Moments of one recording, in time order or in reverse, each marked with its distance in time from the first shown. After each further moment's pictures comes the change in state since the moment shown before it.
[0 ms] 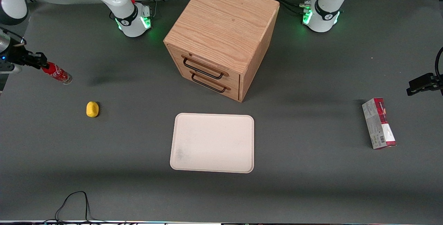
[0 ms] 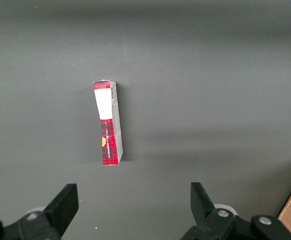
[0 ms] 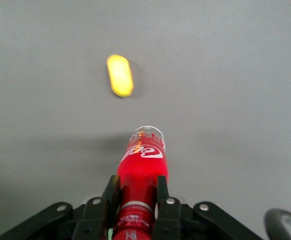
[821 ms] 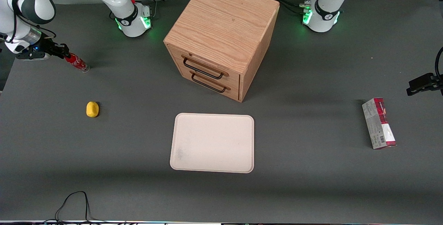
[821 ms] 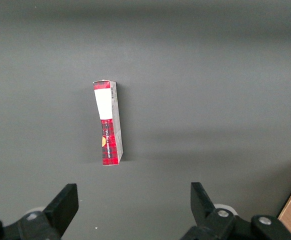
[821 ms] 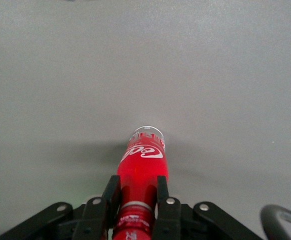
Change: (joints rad) arm -0.064 -0.175 -0.365 -0.567 -0.265 0.444 -0.170
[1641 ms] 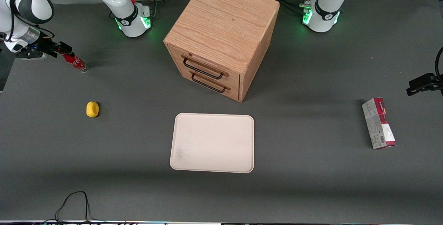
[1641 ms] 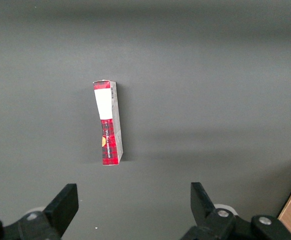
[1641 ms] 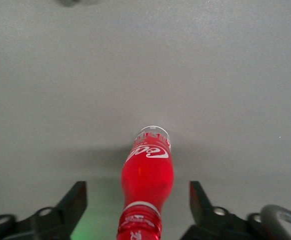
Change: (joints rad) arm -0.020 0.002 0.000 0.000 0.053 0.000 -0.002
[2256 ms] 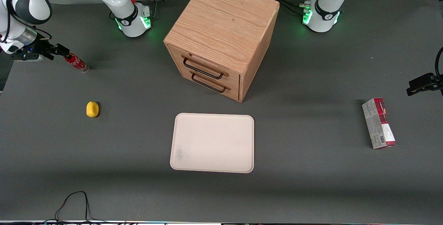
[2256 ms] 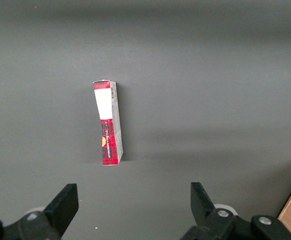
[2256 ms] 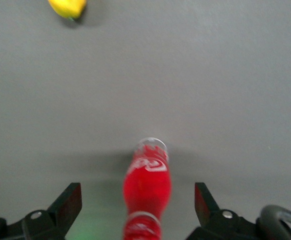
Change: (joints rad) arm -0.005 0.001 0.023 0.029 0.013 -0.003 0.006
